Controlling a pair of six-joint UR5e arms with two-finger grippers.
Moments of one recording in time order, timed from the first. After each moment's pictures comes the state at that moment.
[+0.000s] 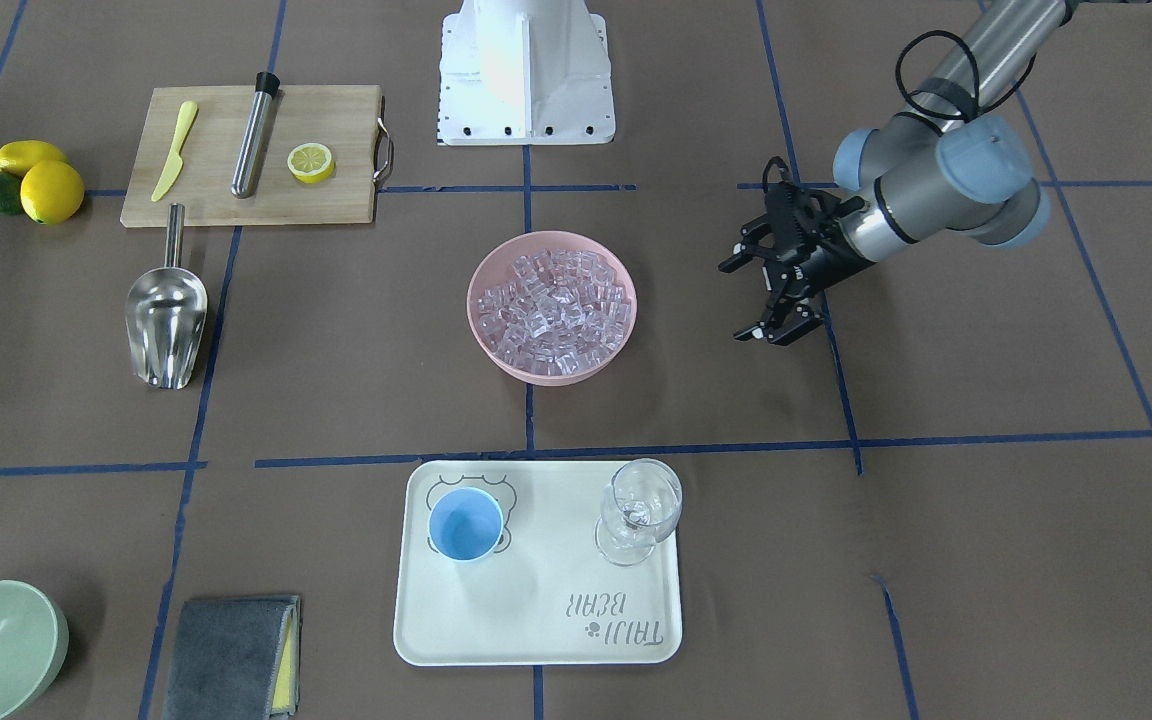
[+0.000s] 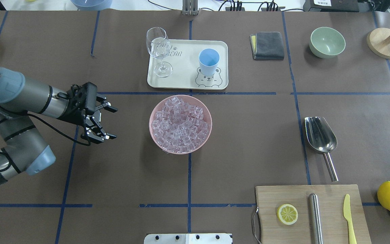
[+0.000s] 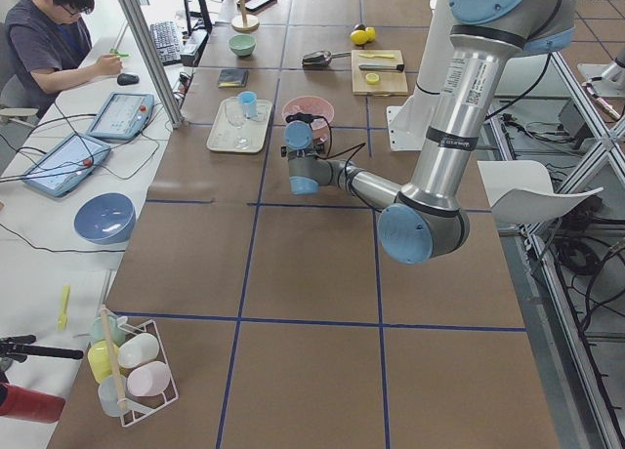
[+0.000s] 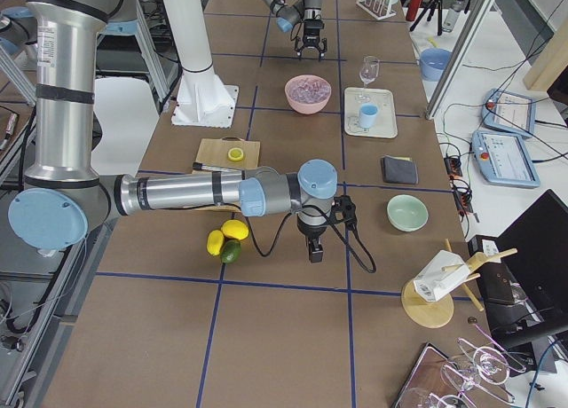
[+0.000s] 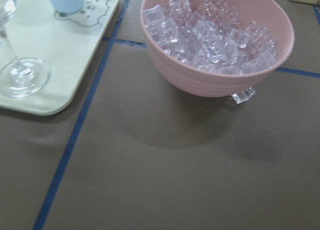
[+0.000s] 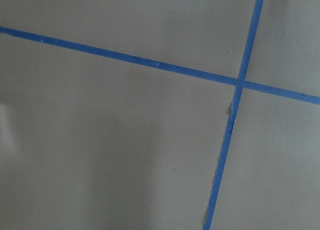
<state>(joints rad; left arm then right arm) -0.71 -1.91 -1.48 -2.70 -2.25 0.06 1.42 -1.67 1.79 -1.51 2.35 0.01</state>
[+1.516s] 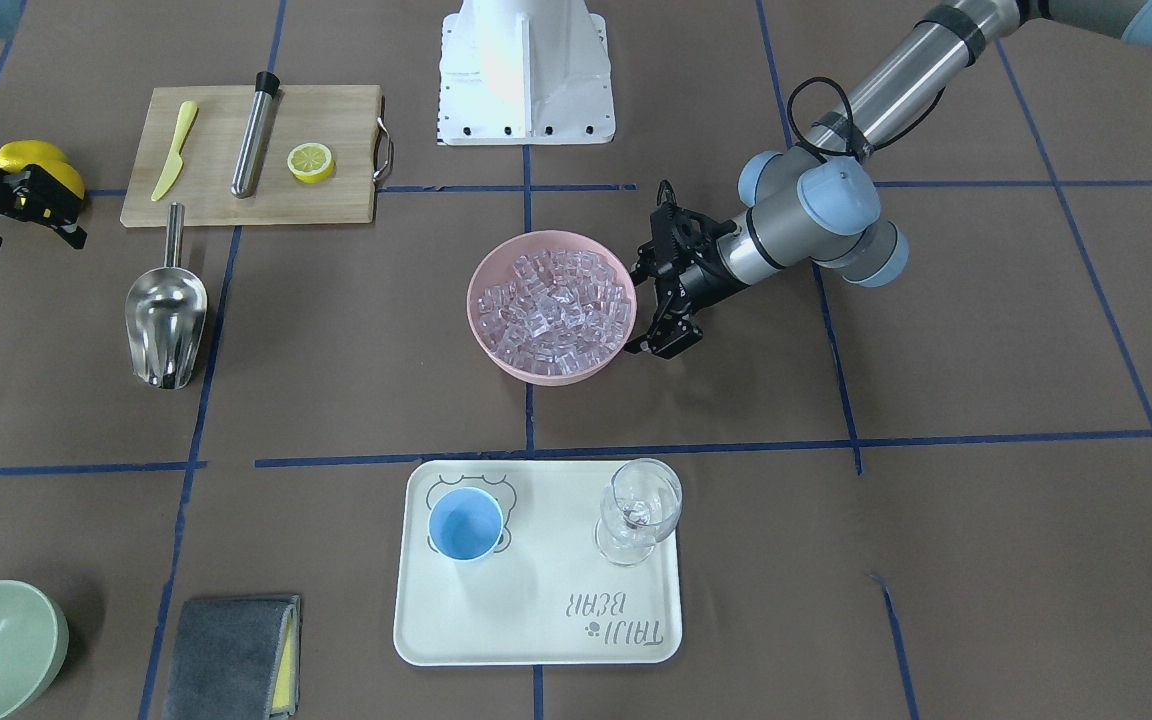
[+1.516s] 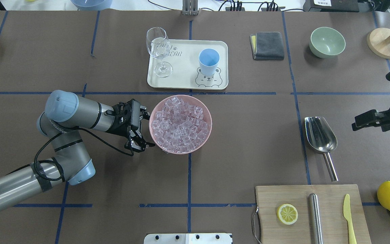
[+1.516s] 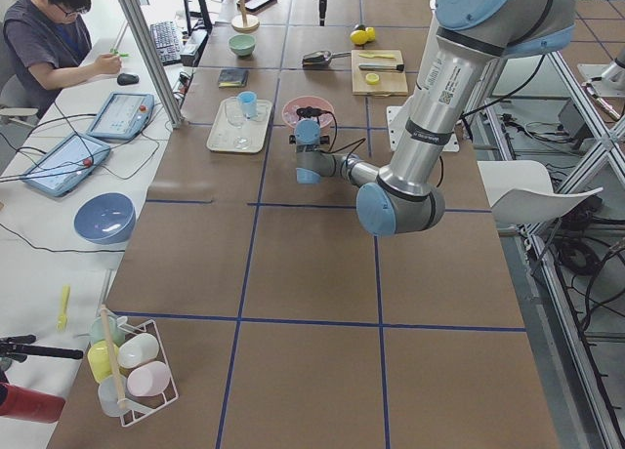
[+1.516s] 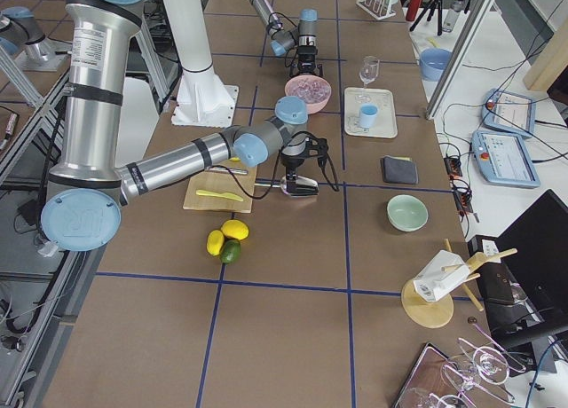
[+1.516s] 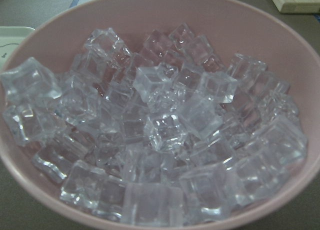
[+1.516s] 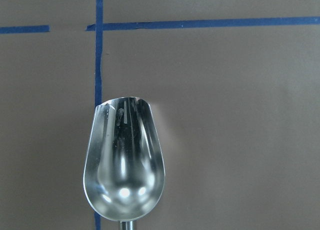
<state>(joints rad) -0.59 -2.07 -1.29 -2.85 -2.12 0.05 0.95 -1.75 2.08 -1.29 2.20 0.85</state>
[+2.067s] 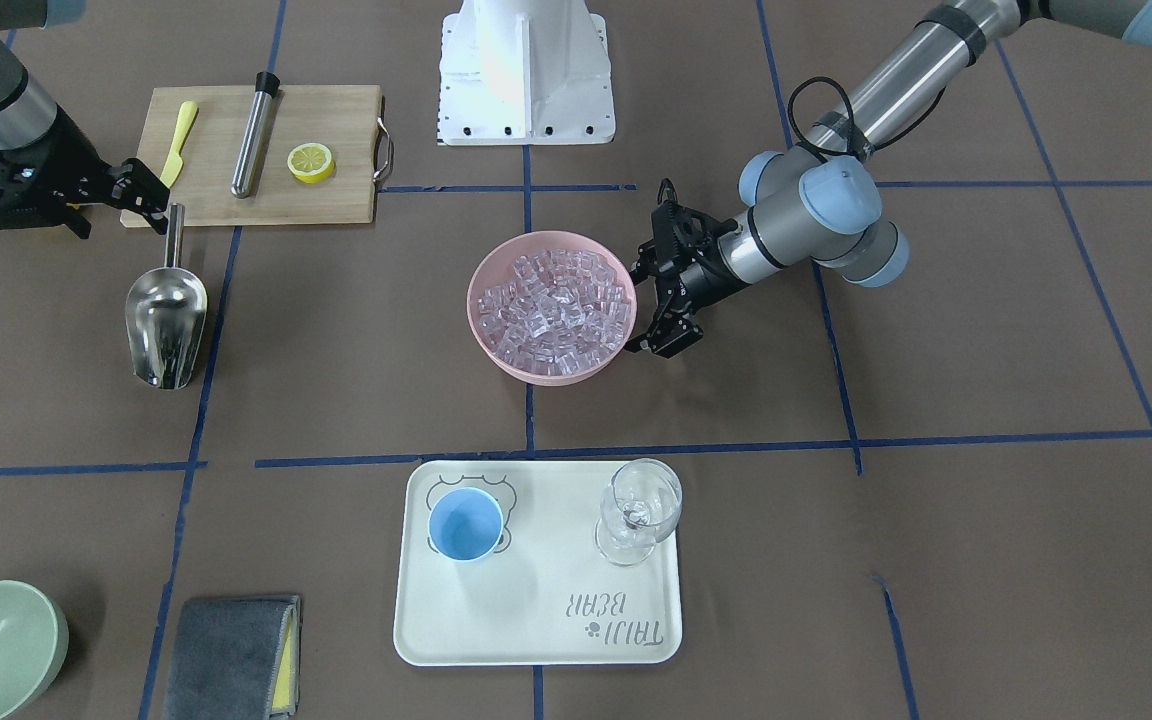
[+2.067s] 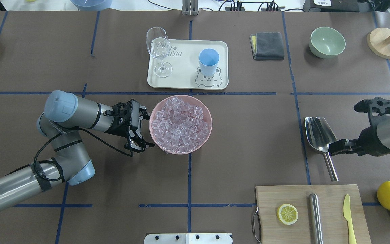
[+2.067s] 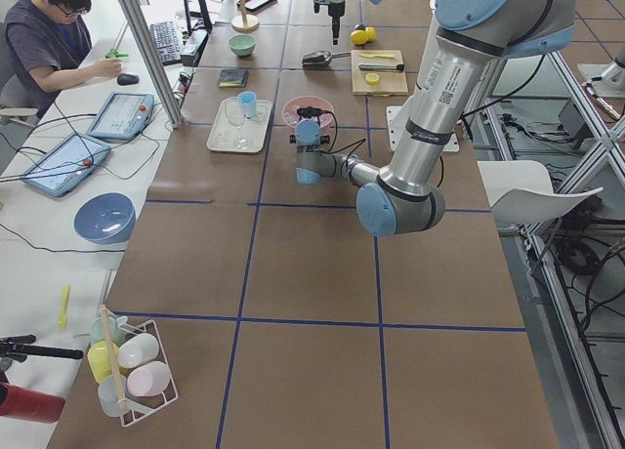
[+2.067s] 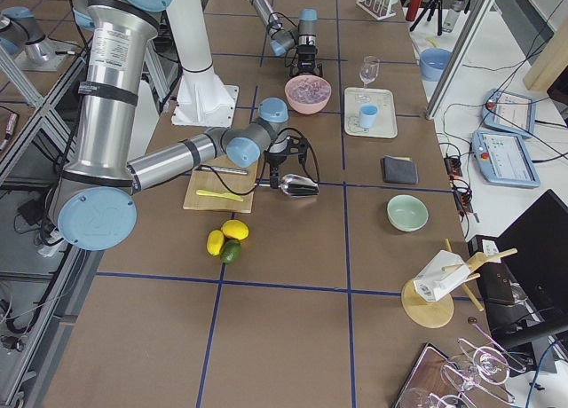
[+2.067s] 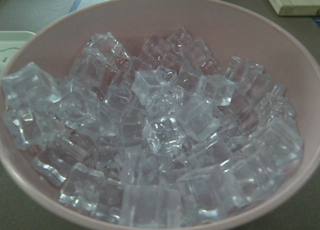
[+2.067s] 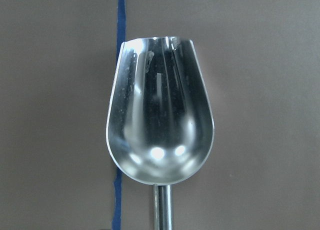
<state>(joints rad) -0.59 -2.07 -1.29 -2.86 -2.12 0.05 0.73 -1.77 2.09 -1.23 2.07 1.00</state>
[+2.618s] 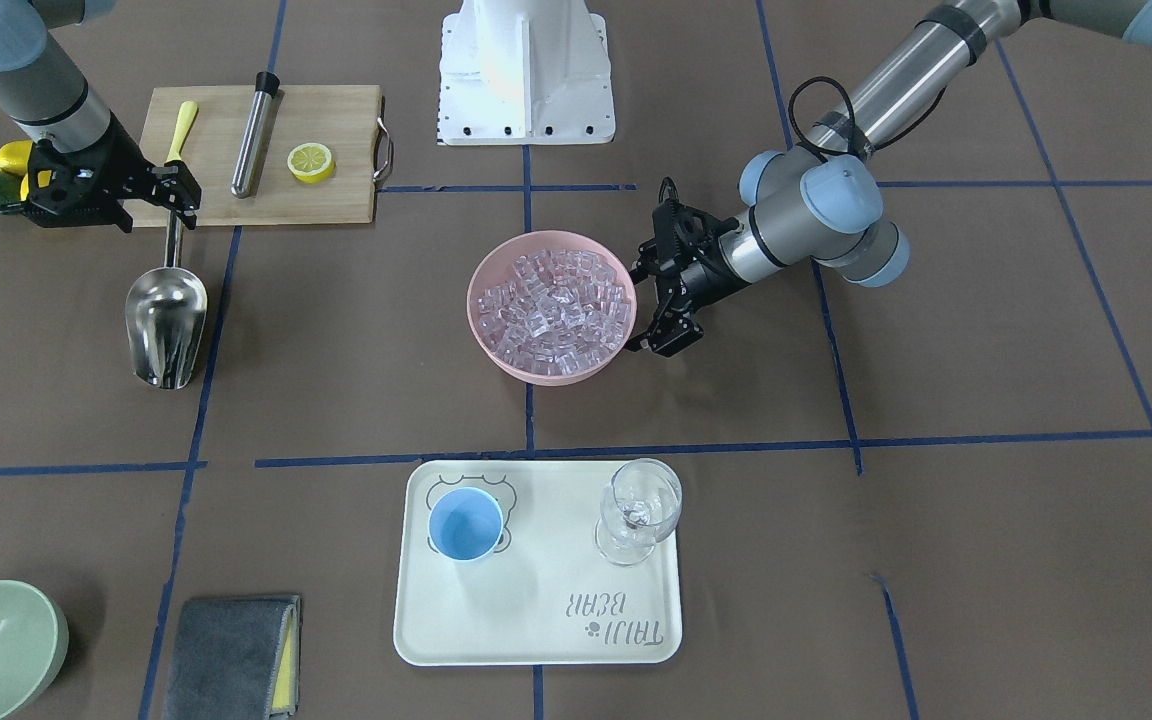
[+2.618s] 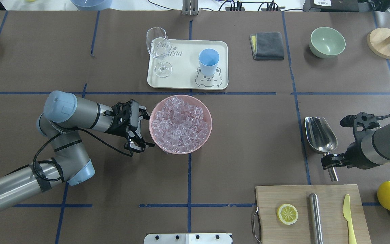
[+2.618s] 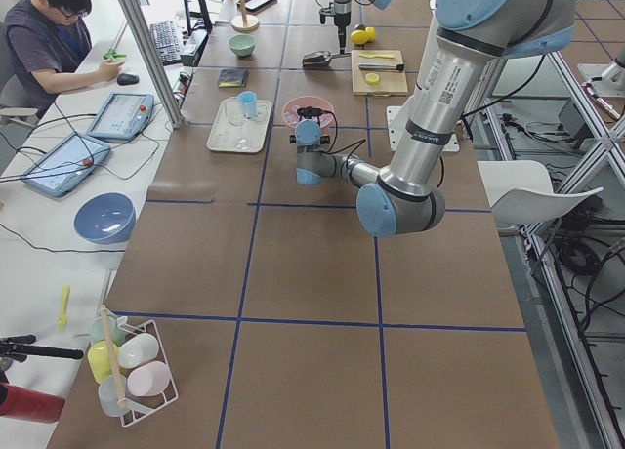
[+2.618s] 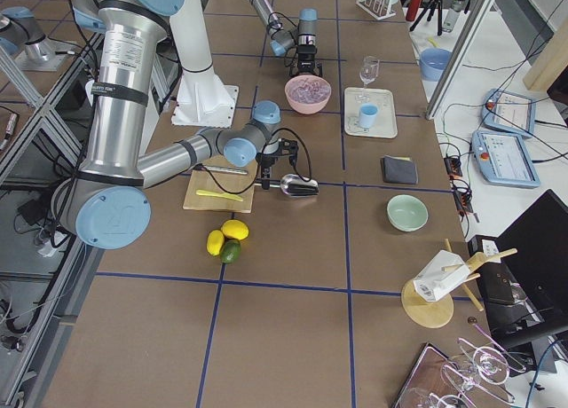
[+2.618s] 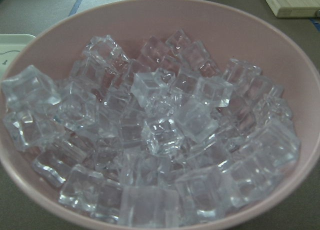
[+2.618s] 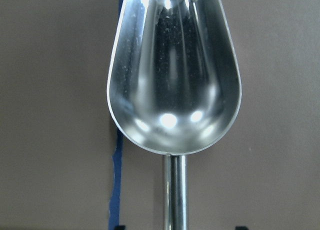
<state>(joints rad) -0.59 -2.06 -1.29 -2.87 -2.12 0.05 0.62 -1.77 2.07 -1.23 2.02 1.05</state>
